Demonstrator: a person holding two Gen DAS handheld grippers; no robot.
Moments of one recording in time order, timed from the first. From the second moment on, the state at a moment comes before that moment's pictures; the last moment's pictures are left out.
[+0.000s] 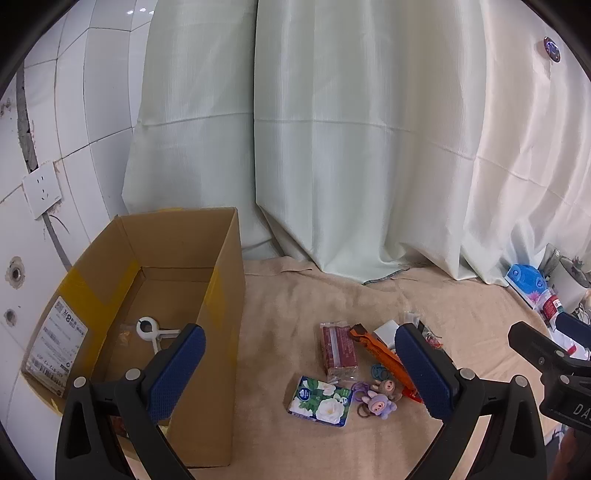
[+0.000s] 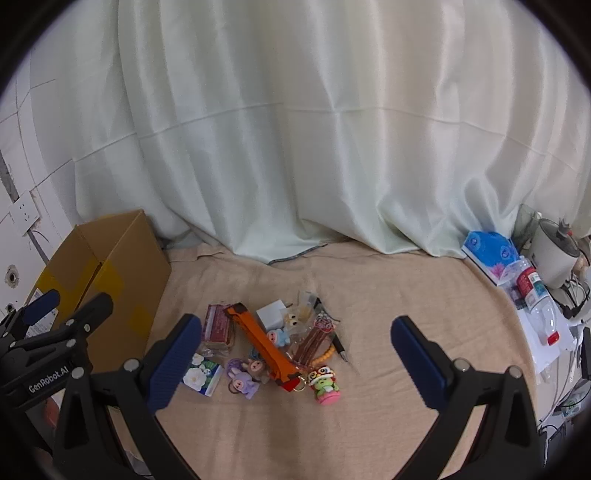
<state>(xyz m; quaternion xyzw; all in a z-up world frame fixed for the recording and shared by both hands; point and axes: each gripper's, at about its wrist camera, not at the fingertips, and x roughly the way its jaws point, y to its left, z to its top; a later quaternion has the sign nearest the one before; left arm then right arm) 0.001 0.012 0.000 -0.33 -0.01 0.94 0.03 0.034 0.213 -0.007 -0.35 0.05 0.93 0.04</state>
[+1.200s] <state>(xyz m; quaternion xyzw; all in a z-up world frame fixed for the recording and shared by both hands) -0.003 0.056 -0.053 -0.38 0.03 0.92 0.08 0.024 0.244 -0.036 -0.36 0.06 0.93 0.01</state>
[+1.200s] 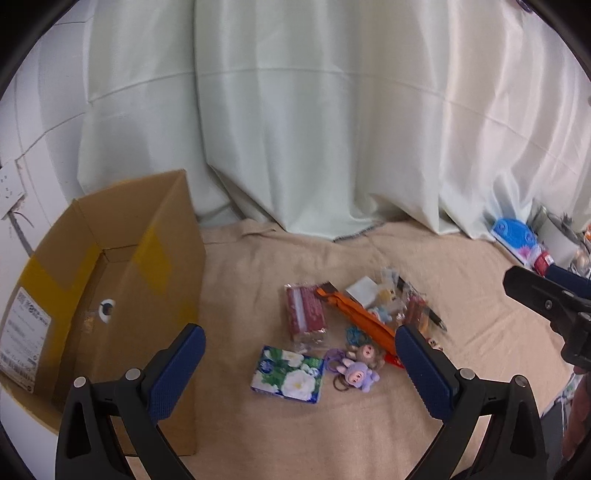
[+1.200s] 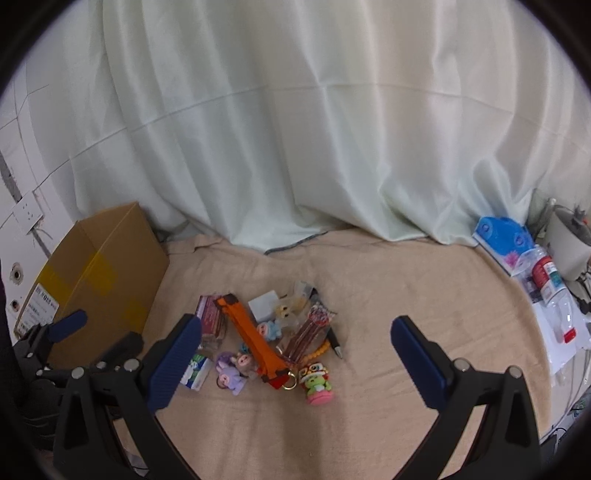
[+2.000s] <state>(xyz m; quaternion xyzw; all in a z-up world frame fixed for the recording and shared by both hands) -0.031 0.050 -0.172 -0.43 0.07 0.90 0.10 -0.029 0.213 -0.127 -0.39 -0.07 0.91 -0.12</state>
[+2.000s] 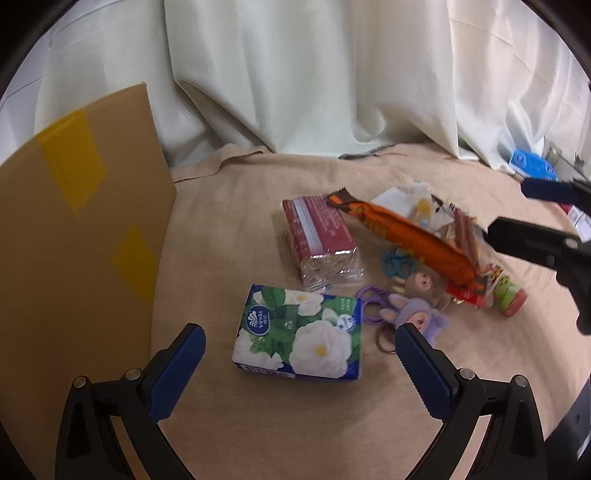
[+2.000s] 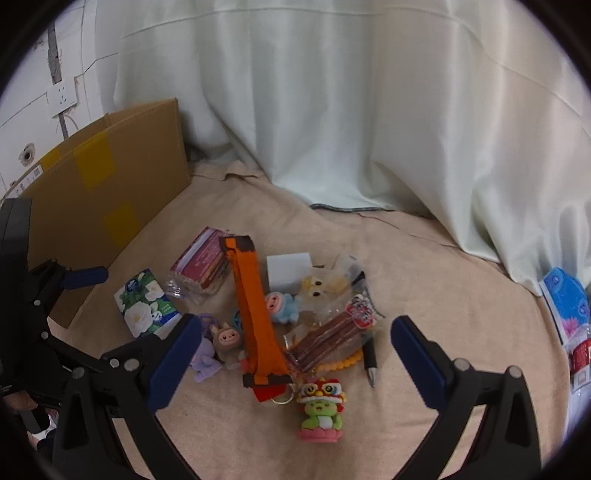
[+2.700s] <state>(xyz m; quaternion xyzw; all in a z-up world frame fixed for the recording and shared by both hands) -0.042 0.044 -0.204 -0.43 0.06 0.89 0.12 -0.059 0.168 -0.175 -0.44 -0.11 0.86 -0.22</state>
